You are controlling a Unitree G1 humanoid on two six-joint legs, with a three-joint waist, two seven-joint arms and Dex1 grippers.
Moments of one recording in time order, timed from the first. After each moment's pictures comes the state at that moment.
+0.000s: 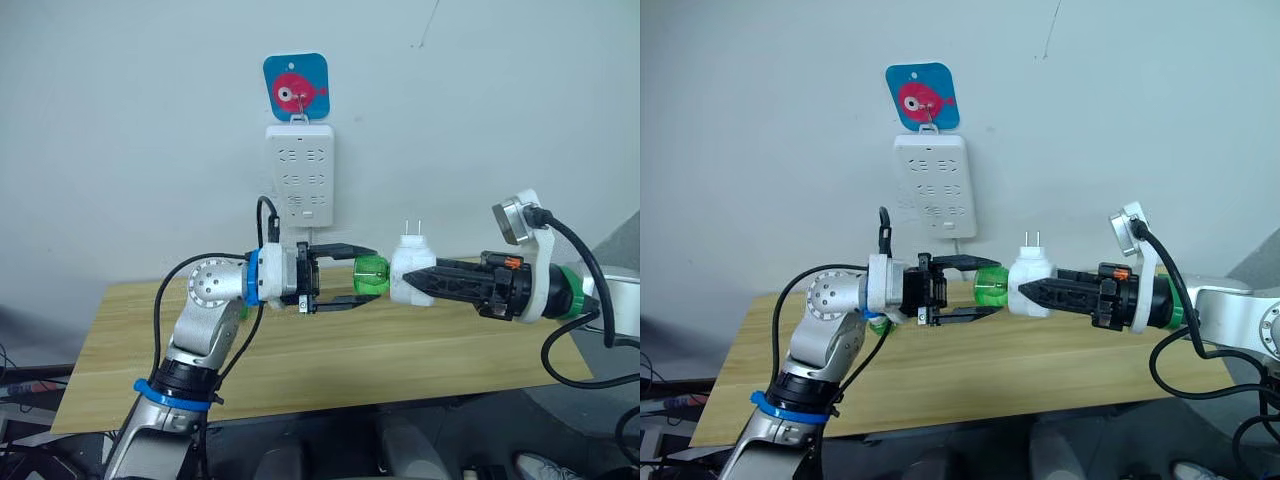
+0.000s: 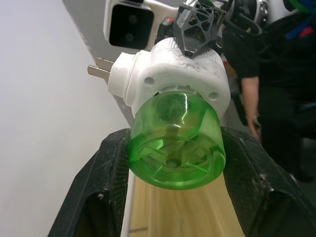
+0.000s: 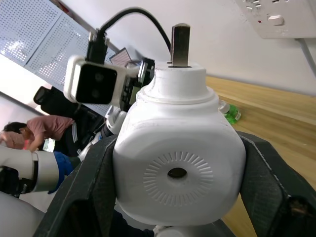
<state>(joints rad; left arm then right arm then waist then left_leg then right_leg) -0.51 0.48 -0.18 -0.12 -0.50 0.09 -1.25 -0.37 -1.00 -0.11 -0.42 1.82 1.06 0.26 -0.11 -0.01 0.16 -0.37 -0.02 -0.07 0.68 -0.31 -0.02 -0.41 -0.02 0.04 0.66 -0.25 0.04</state>
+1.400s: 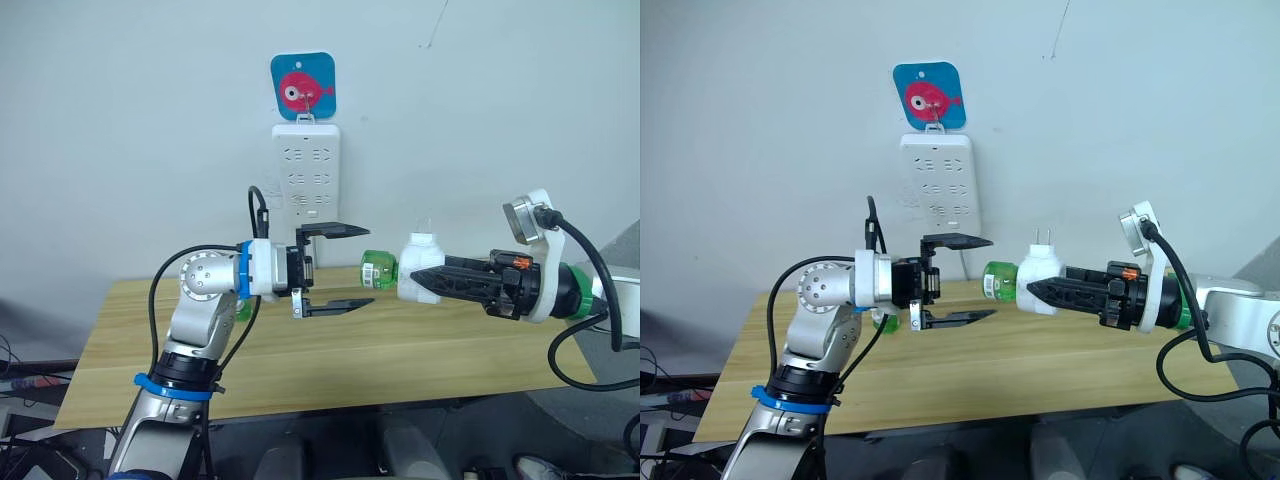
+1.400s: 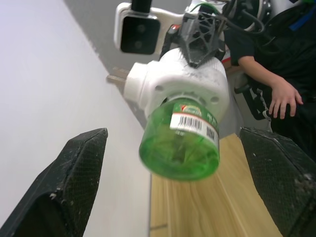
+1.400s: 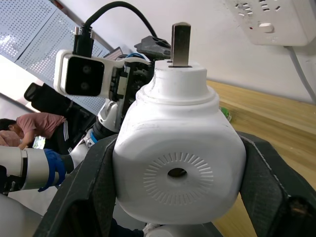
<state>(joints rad) -0.46 0.37 -0.12 -0.04 -0.39 -0.30 -1.30 -0.34 -1.00 -0.14 -0.41 1.85 1.04 0.26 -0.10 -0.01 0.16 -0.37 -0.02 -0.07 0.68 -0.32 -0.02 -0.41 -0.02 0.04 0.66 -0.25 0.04</state>
